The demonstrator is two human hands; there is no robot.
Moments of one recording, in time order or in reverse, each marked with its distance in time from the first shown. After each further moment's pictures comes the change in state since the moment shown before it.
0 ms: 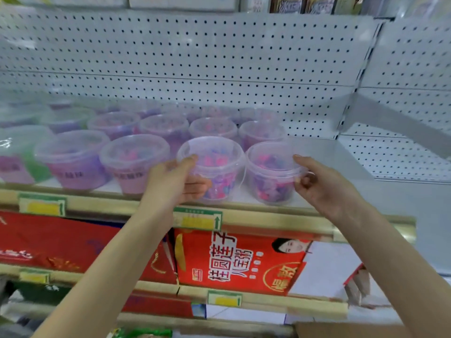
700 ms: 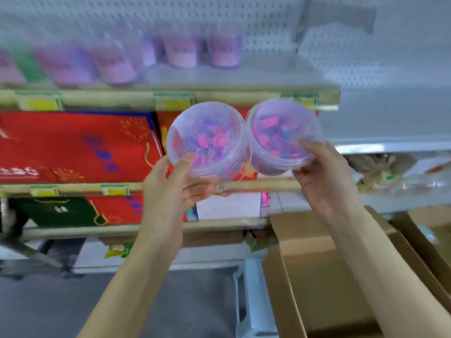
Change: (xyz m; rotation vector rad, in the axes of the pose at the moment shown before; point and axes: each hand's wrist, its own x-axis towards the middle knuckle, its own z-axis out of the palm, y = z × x) left_hand -0.243 -0.113 -0.036 -0.160 -0.082 -0.014; right_hand -0.226 0.109 -0.121 0.184 -0.048 -0.234
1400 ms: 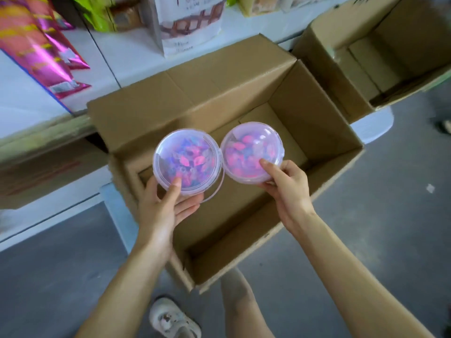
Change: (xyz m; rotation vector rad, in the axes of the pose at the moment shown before) left_hand -0.042 -0.513 0.160 0.180 -0.320 -0.704; right_hand -0.045 0.172 -0.502 -0.440 0.808 0.306
